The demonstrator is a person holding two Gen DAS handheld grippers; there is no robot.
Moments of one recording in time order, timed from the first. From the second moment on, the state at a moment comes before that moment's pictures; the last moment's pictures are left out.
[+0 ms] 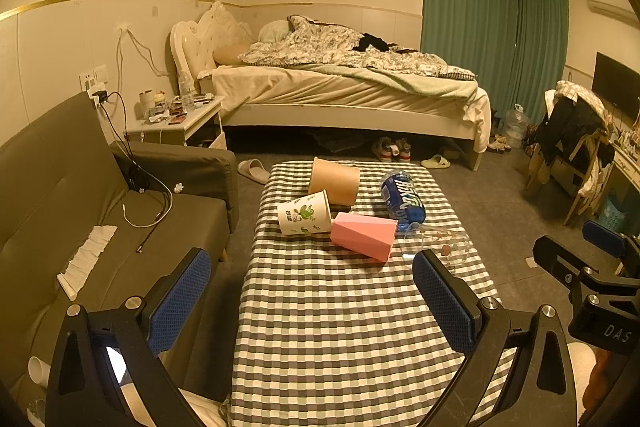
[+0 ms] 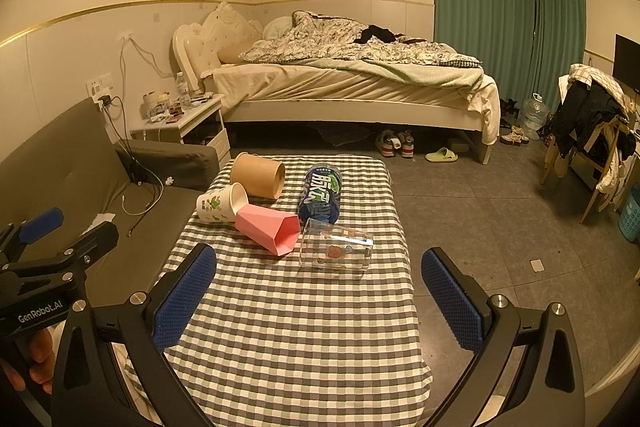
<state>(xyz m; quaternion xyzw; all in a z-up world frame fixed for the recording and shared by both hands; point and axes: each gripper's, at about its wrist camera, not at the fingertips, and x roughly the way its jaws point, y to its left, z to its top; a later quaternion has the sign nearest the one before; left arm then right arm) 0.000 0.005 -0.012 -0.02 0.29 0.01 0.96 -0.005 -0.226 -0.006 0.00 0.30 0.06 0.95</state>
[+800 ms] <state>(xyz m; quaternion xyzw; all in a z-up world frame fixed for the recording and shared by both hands) 0.143 0.045 -0.068 -0.04 0.36 0.05 0.93 0.167 -0.206 -0.040 -0.01 0.39 0.02 0.92</state>
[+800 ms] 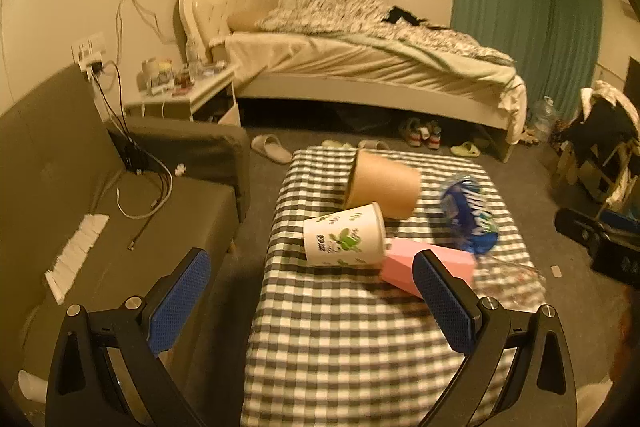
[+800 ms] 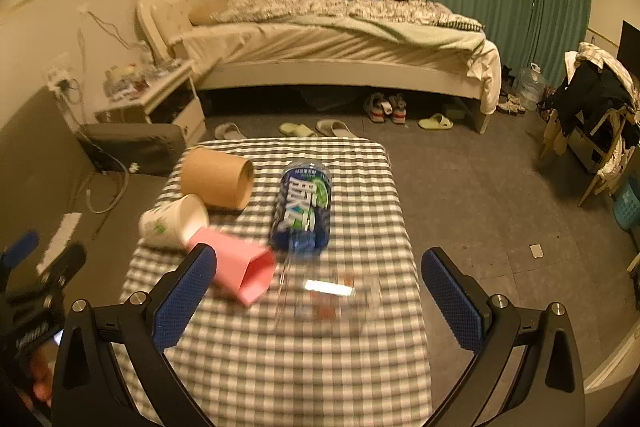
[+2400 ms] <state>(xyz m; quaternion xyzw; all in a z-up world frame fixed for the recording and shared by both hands) 0.051 0.059 -0.027 -0.02 0.34 0.05 0.94 0.086 -0.168 -0.020 -0.03 0.46 0.07 0.88</state>
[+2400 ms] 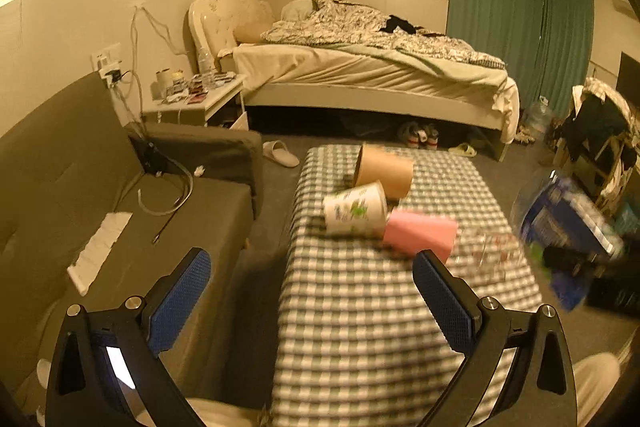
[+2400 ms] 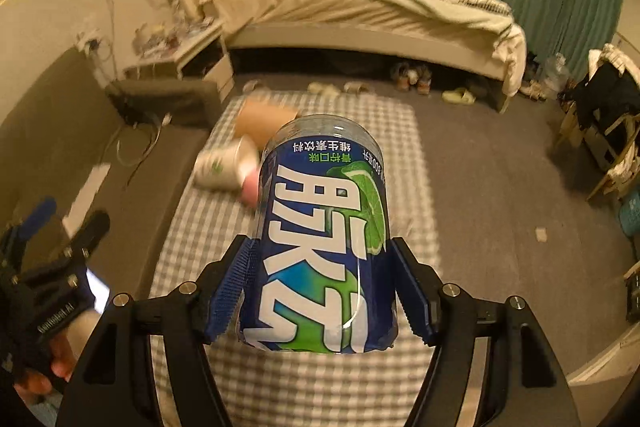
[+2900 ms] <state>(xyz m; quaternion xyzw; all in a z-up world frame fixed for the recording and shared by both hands) 0.019 0.067 -0.089 -0.03 0.38 0.05 0.92 0.053 -0.135 -0.134 -0.06 0.51 0.06 0.85</state>
